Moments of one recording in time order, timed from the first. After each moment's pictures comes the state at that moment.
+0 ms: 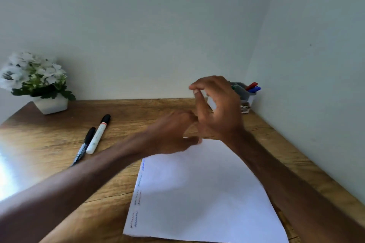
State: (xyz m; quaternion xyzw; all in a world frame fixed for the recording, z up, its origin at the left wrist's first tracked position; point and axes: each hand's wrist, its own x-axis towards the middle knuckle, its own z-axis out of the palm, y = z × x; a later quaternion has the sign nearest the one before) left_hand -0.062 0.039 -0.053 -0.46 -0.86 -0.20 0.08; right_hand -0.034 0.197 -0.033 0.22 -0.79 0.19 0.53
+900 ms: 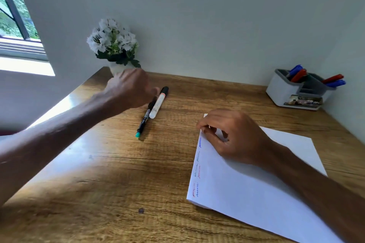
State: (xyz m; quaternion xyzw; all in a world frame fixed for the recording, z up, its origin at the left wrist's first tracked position) left_hand -0.080 -0.152 -0.050 -0.05 -0.97 -0.17 0.14; right_hand -0.014 0.124 -0.084 0.40 -0.88 0.16 0.21
